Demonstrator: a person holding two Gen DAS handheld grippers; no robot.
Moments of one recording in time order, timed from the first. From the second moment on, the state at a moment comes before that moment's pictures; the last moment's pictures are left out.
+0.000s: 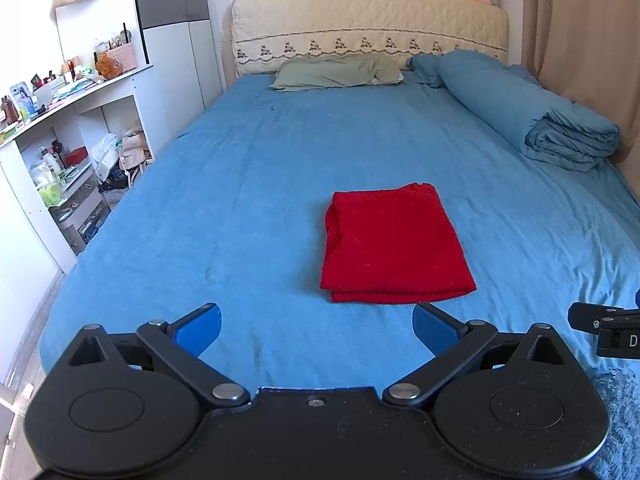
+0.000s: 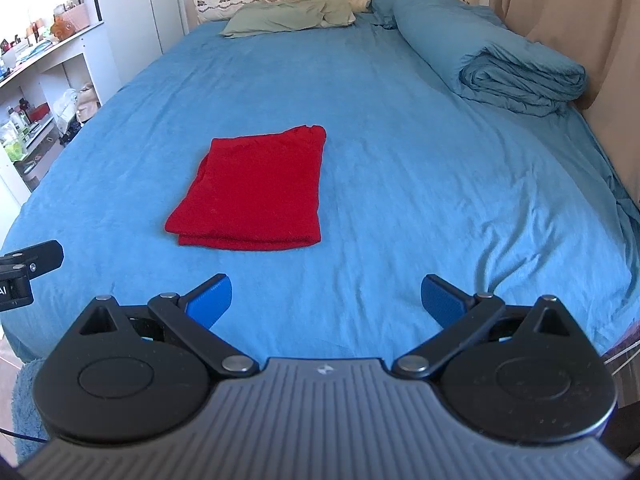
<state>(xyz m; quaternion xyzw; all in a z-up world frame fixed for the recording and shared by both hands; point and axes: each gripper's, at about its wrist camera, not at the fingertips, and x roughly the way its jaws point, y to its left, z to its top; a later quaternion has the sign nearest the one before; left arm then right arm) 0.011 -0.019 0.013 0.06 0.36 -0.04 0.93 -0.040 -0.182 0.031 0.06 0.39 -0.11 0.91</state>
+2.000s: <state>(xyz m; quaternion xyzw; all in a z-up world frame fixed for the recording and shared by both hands) 0.010 -0.028 0.011 0.06 0.36 -0.03 0.93 -0.042 -0.178 0.026 0.06 0.40 -0.11 0.91</state>
